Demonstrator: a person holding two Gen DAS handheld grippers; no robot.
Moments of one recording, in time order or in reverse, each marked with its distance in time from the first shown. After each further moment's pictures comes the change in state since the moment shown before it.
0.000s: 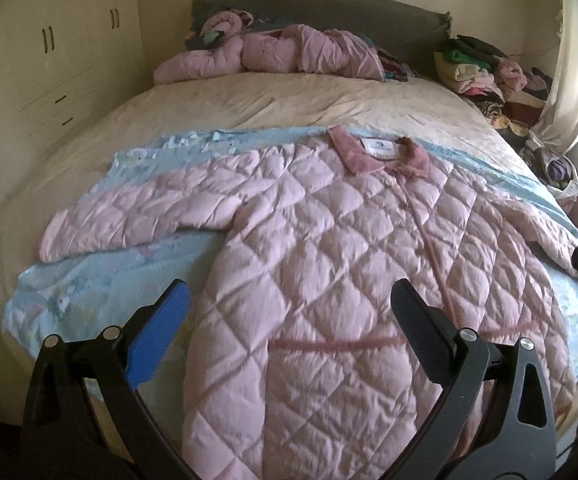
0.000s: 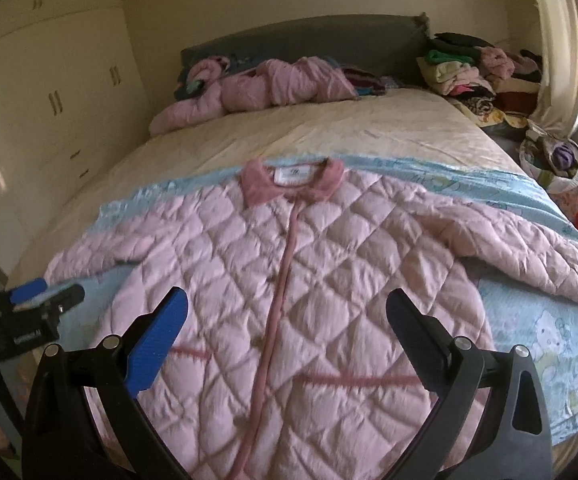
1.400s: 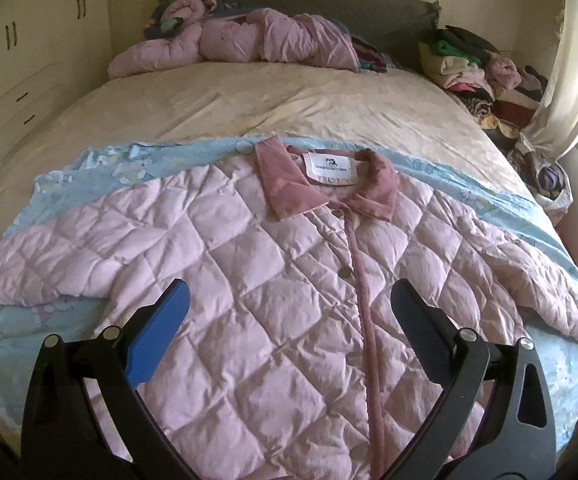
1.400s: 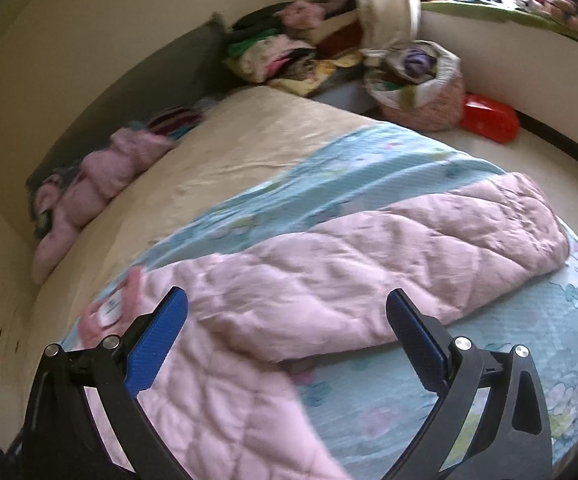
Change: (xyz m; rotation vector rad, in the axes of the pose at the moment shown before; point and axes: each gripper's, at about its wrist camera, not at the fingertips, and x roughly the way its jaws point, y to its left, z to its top) left arm 0.124 -0.106 0.083 -0.003 0.040 -0.084; right arm 0.048 -0.288 0.048 0.581 -0.091 -0.345
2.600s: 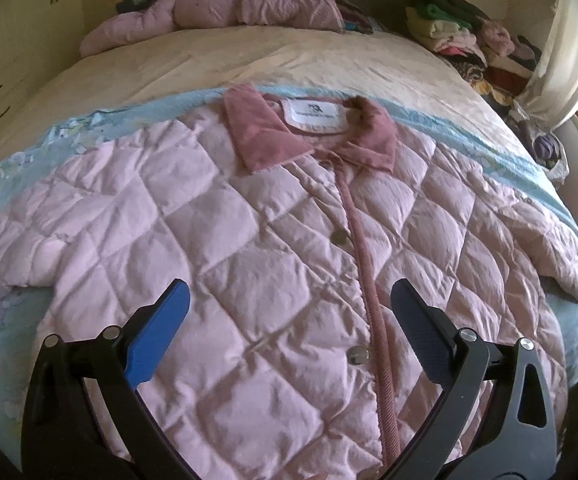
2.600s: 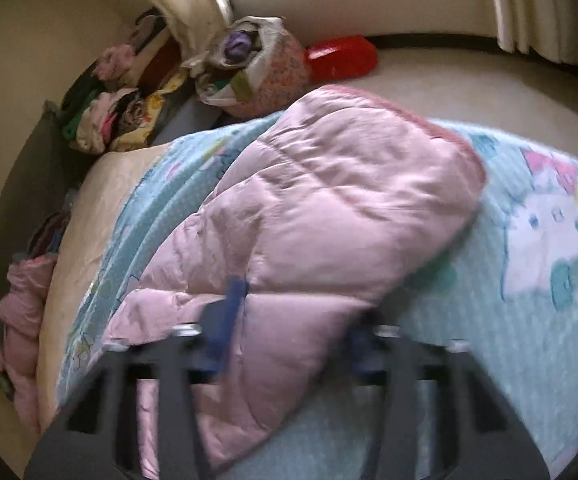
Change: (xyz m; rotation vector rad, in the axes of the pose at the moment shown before) left arm 0.062 -0.002 -0.017 0.033 0.115 -0.045; right arm 0.099 -0.200 0.011 0.493 -0.043 -0.242
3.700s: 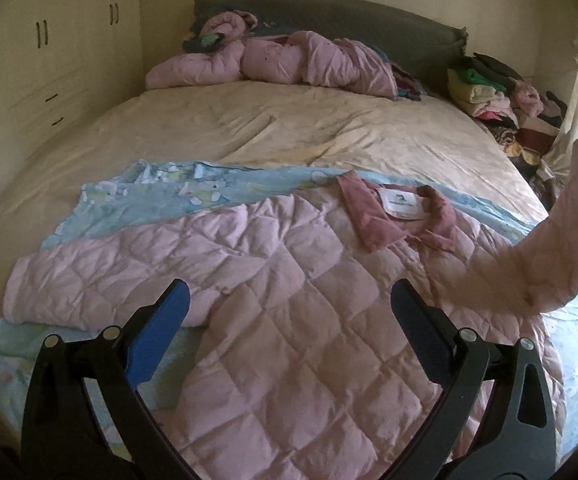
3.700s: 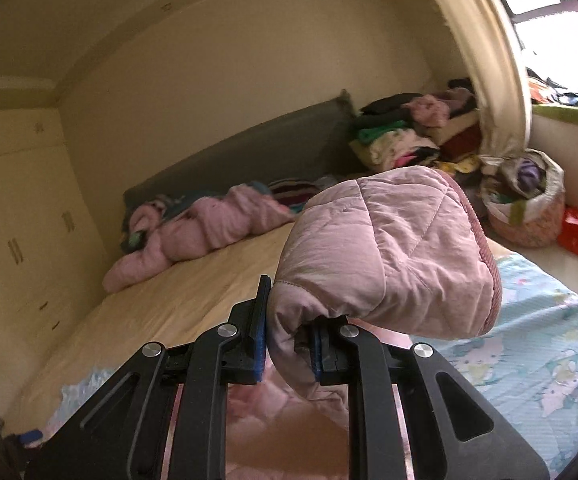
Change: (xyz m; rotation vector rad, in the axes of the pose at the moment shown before) left arm -0.103 0.111 0.022 -0.084 -0.185 0.116; right arm -0.222 0.290 -0.114 -0.717 -0.179 0.693
